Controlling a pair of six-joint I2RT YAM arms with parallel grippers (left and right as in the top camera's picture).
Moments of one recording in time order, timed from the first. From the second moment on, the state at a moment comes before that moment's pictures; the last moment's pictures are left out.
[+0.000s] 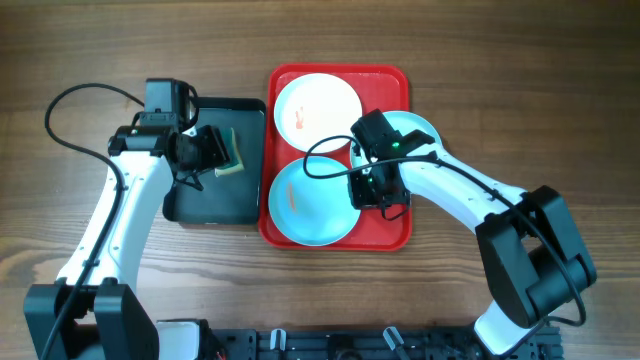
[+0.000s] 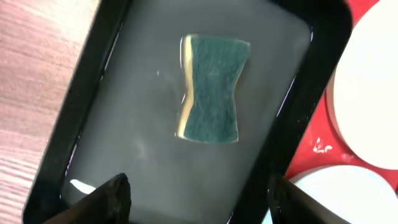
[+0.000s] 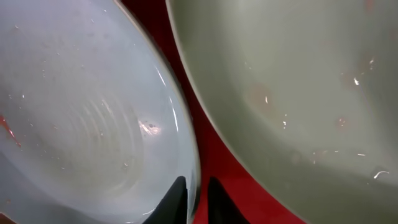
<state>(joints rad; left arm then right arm) -0.02 1.52 1.10 -0.81 0.03 -0.41 0.53 1.83 1.10 -0.73 -0.24 0.44</state>
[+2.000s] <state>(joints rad) -0.02 1.55 0.97 -0.46 0.02 -0.41 0.52 1.83 1.10 -0.72 -0.17 0.56</state>
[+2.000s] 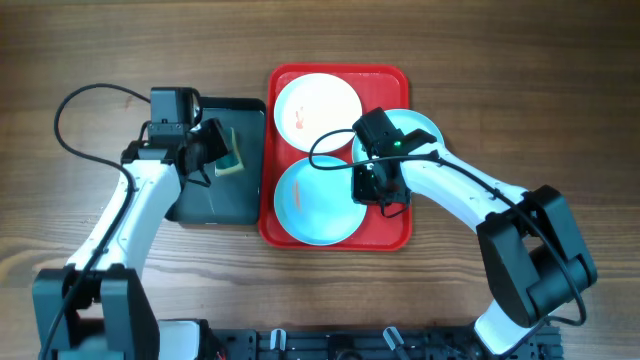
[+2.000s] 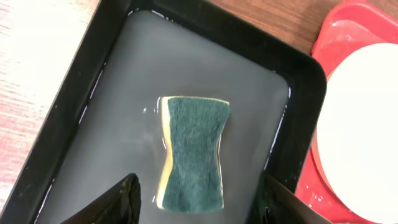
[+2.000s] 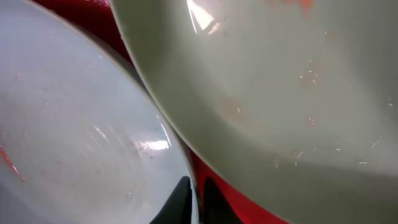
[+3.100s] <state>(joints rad) -0.06 1.79 0.97 -0.34 0.02 -0.42 0.52 1.83 1.10 -0.71 -0.17 0.56</state>
